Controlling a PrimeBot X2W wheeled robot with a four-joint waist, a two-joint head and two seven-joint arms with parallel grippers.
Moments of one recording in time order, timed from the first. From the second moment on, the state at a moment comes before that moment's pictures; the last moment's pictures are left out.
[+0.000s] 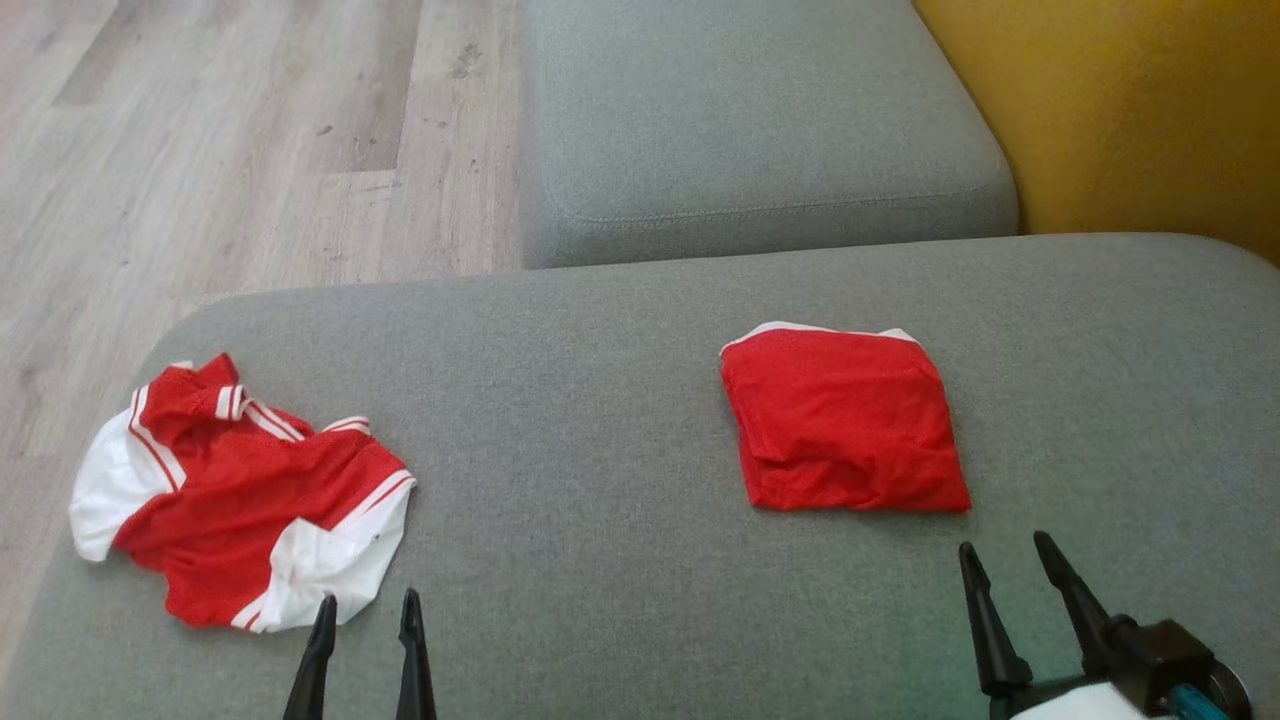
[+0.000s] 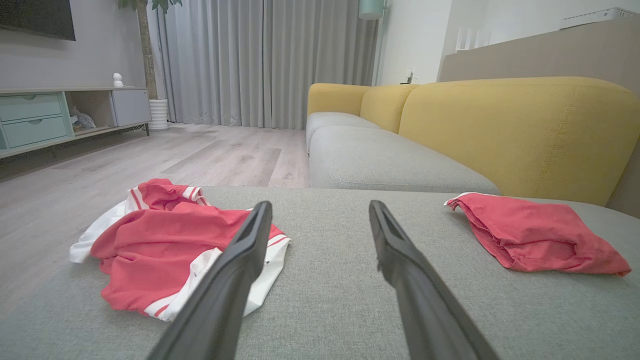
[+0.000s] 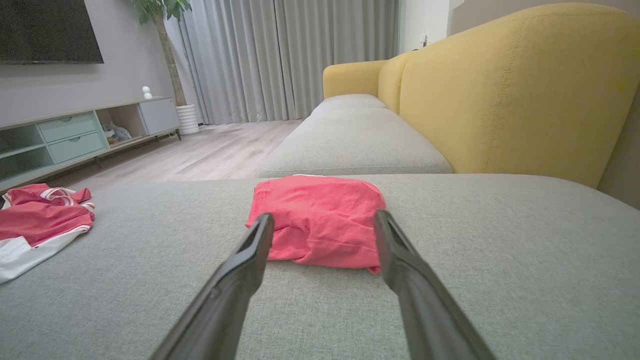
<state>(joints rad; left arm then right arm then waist) 0.26 0.06 -0.17 0.09 -0.17 0.07 -0.26 0.17 -0.11 0.09 0.24 0.14 0.12 -0.25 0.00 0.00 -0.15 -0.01</state>
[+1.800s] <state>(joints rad) 0.04 0.05 -0.23 0.11 -0.18 0.02 -0.26 -0.54 -0.44 0.31 0.79 0.65 0.12 0.11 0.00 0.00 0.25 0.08</state>
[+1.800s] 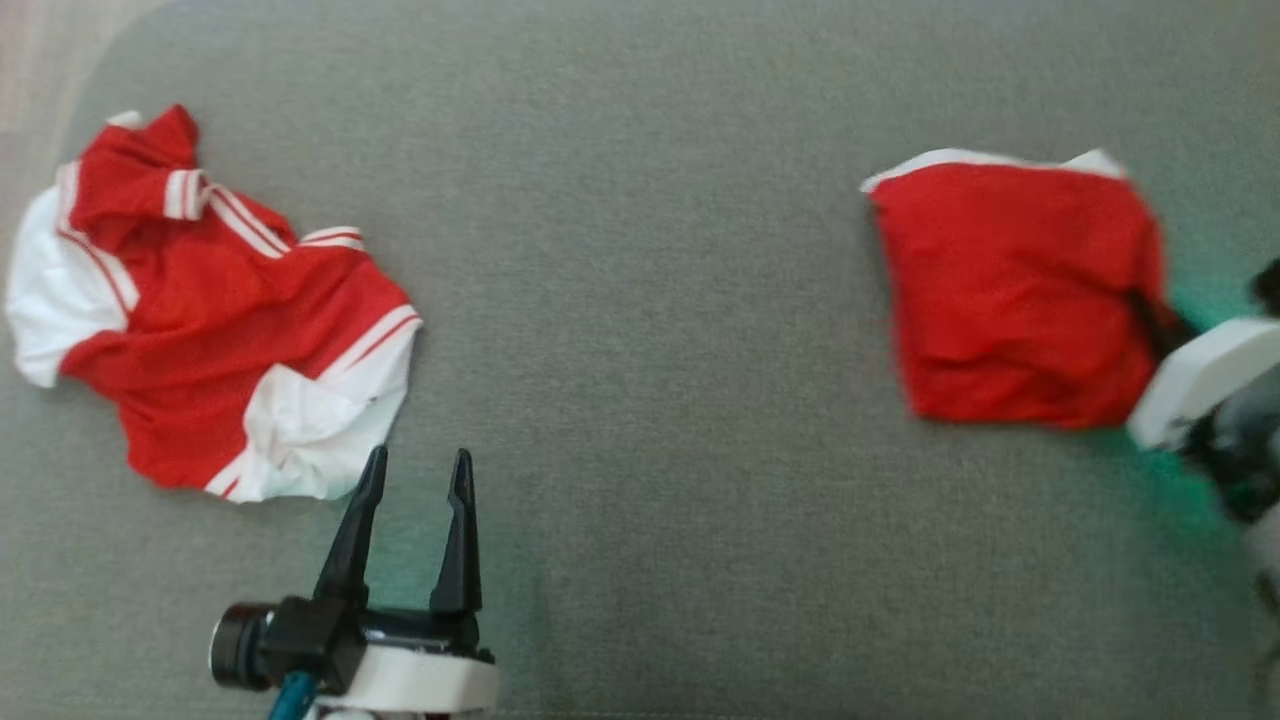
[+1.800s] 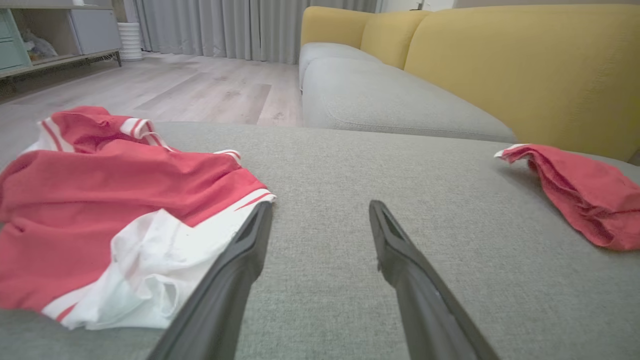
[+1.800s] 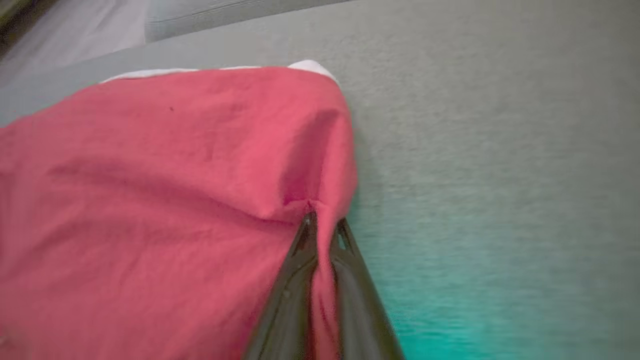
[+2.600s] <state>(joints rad) -0.23 0.05 -0.23 0.10 -0.15 -0.07 -0.26 -0.78 -0.83 0.14 0.67 0.27 0.12 0.24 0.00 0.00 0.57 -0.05</state>
